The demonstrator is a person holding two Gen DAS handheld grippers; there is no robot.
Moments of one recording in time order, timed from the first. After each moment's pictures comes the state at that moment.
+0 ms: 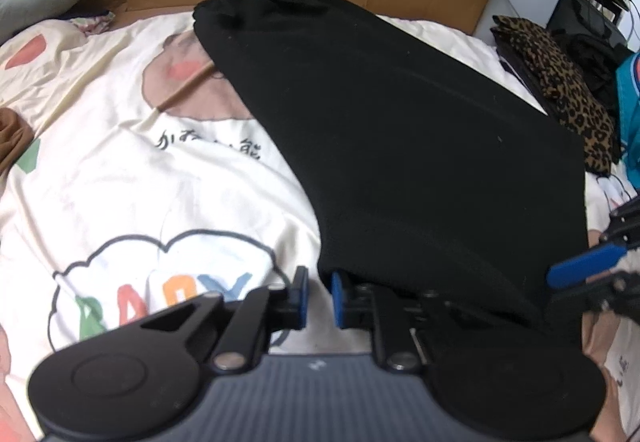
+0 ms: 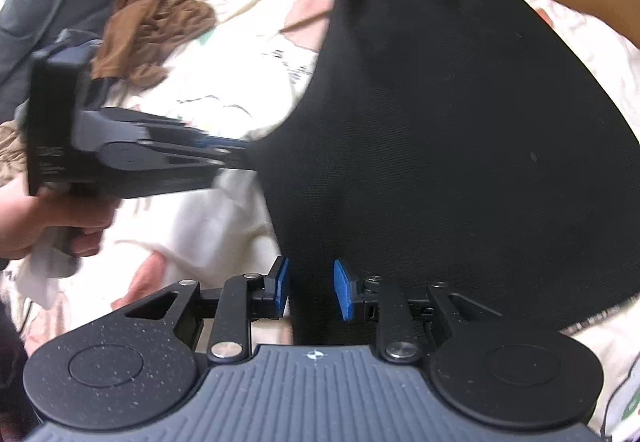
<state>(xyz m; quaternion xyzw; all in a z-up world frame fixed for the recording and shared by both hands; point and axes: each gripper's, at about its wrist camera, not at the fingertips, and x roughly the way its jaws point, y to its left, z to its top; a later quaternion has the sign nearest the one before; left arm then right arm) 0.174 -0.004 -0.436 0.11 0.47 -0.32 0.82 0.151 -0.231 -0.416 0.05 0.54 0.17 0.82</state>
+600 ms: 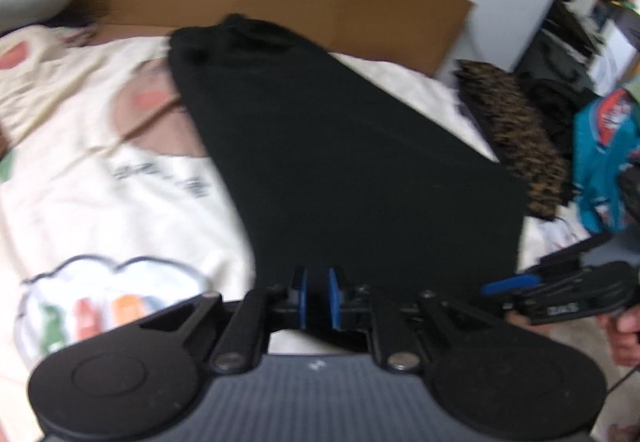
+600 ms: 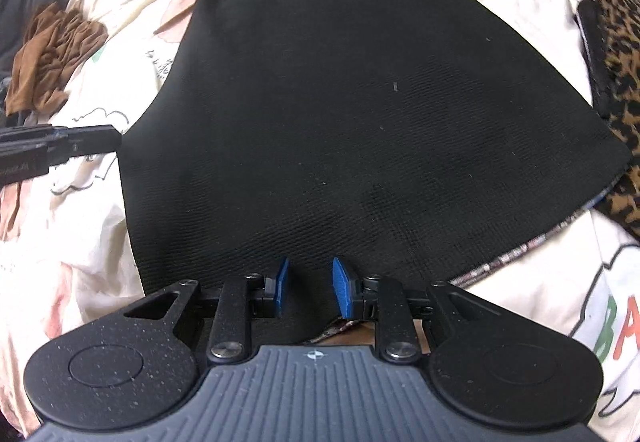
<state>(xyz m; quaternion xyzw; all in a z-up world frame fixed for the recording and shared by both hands) 0.157 -0.023 -0.403 0.04 0.45 -0.38 0.81 0.141 -0.292 -0.453 0.08 0.56 0.06 0.82</state>
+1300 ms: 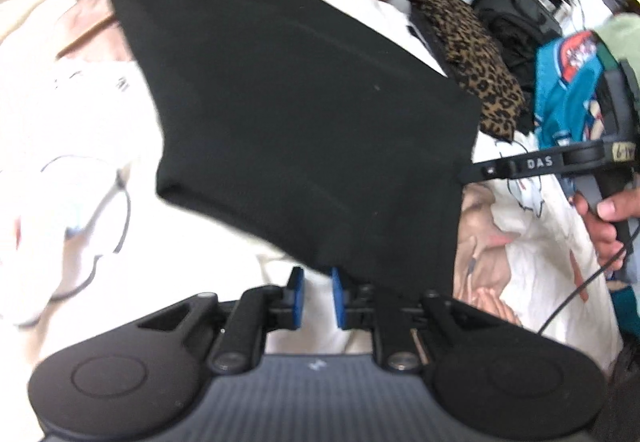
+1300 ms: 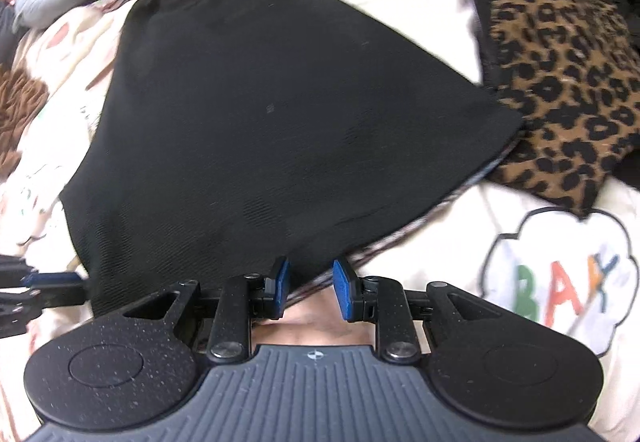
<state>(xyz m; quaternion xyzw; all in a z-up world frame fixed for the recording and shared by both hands) 0.114 -0.028 -0.435 0.04 0.53 -0.41 0.74 0.118 -0.354 -0.440 0.11 0.54 -0.04 0.84</state>
